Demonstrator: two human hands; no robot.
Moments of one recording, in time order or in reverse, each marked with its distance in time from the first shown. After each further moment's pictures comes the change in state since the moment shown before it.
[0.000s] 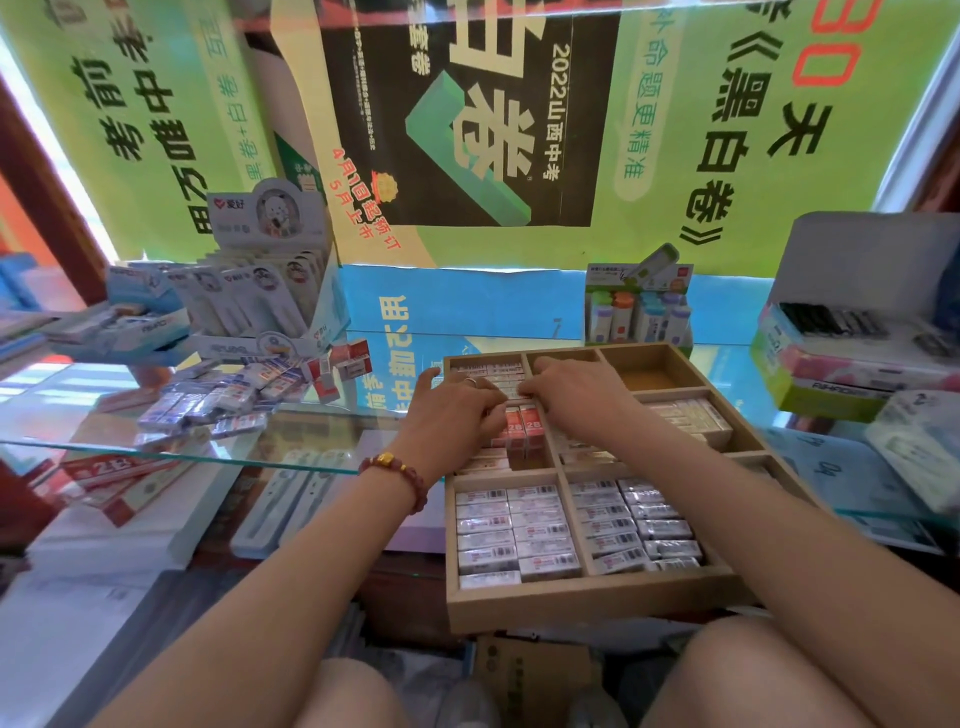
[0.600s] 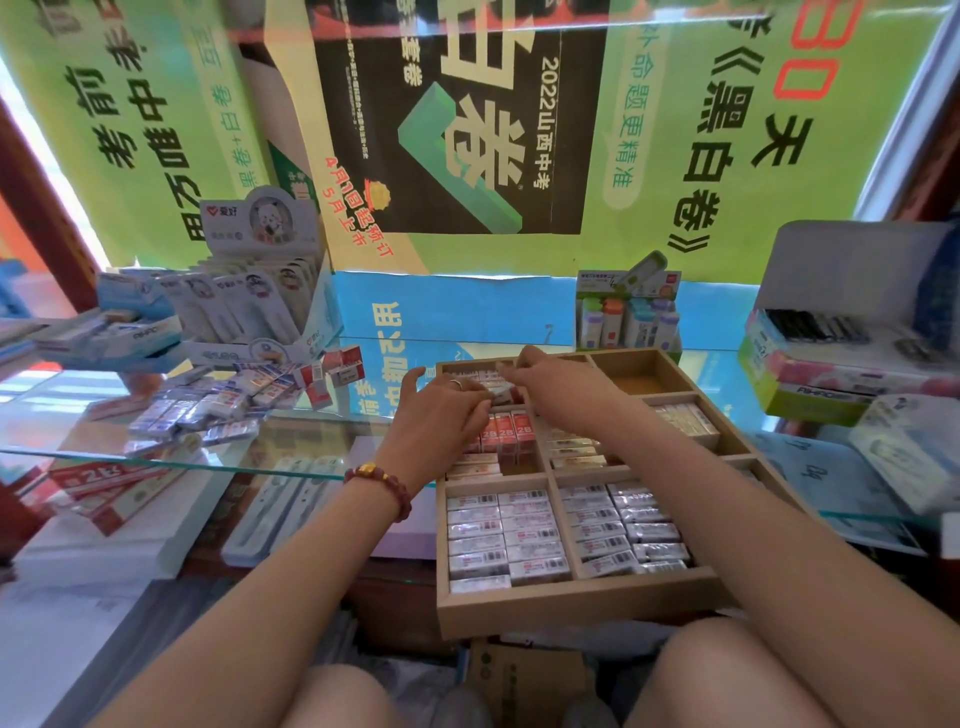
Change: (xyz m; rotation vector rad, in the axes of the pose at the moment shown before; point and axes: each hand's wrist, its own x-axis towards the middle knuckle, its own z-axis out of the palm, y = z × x) left_hand -0.005 -0.003 -0.002 -0.032 0.069 -0.016; right_hand 0.005 0.006 -0.007 0.101 -0.062 -0.002
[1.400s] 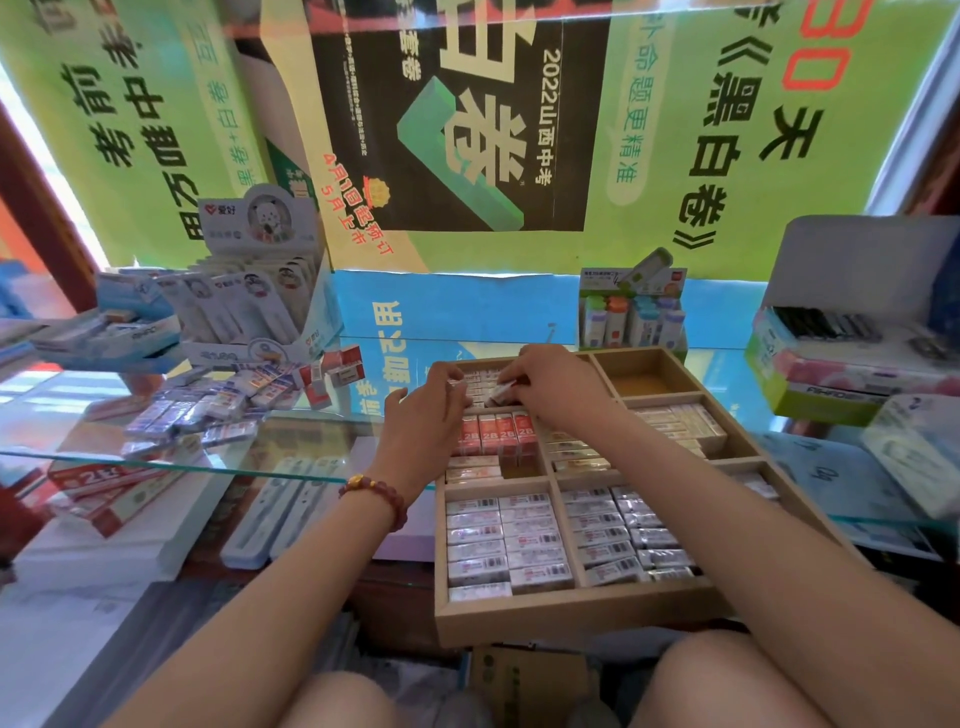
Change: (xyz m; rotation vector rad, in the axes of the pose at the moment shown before) left_hand 0.002 -0.011 0.021 -0.376 0.209 -0.205; right_hand 0.020 -0.004 0.011 0.305 0.165 0.150
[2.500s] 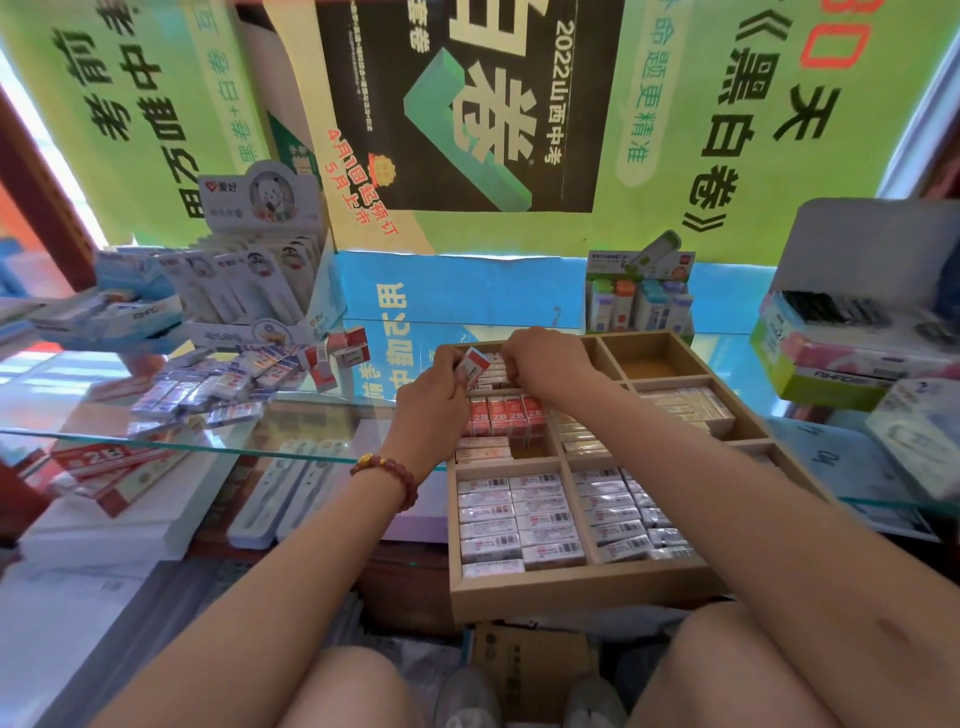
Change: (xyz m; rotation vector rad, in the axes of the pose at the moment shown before) left_hand -0.003 0.003 -0.003 -0.114 -0.060 -0.107; right_hand 0.012 -0.020 0.004 -0.302 -0.076 0.011
